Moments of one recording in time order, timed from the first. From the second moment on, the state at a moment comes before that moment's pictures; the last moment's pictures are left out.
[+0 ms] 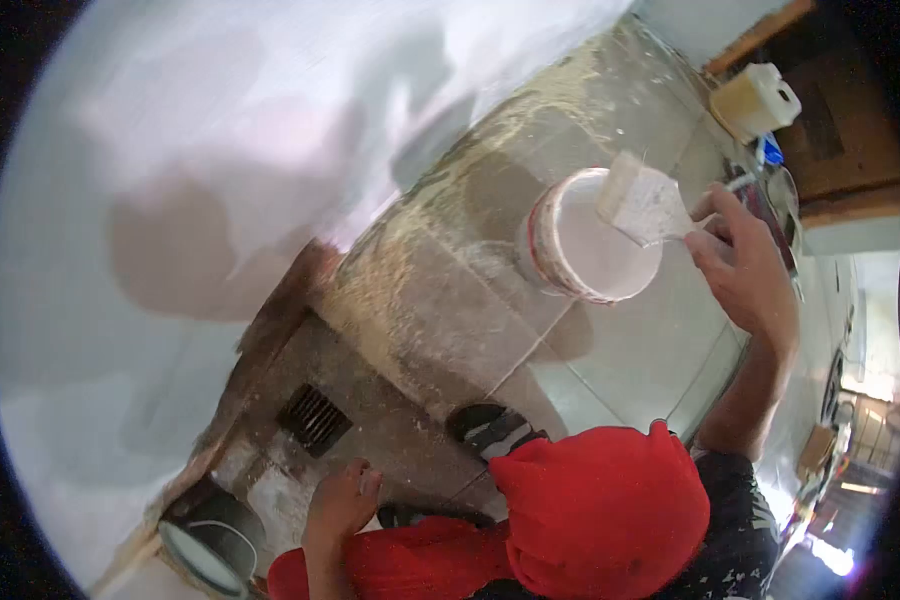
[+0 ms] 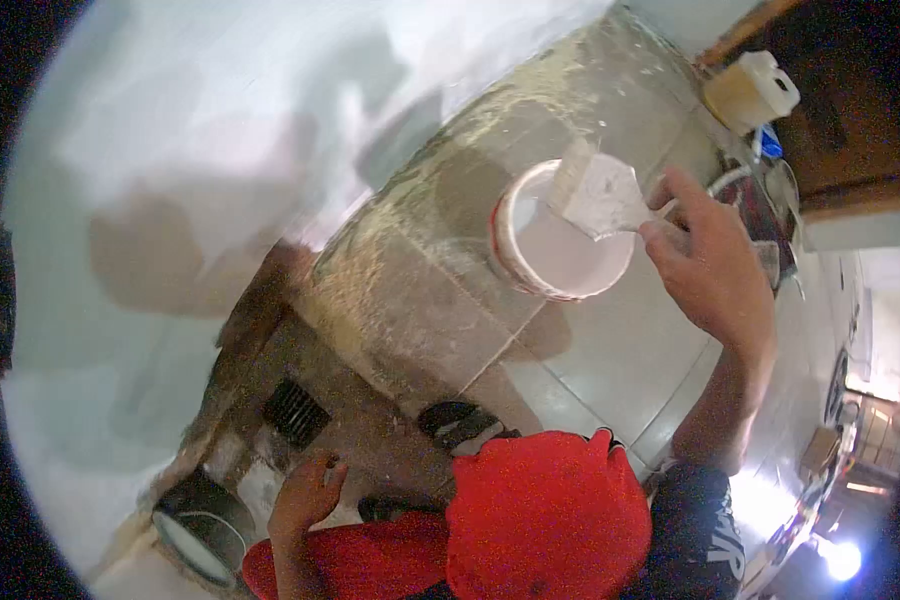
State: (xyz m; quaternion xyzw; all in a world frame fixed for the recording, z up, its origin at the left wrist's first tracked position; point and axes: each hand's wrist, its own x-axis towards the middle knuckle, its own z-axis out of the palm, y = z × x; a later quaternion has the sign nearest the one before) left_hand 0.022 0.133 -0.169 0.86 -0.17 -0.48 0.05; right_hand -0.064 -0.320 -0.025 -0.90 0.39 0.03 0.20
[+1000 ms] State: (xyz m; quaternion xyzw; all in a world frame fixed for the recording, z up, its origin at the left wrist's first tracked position) left_hand 0.006 0.127 -0.183 0.85 -0.11 -0.51 0.02; right_hand -0.058 -0.401 -0.152 -0.97 0.17 0.08 0.15
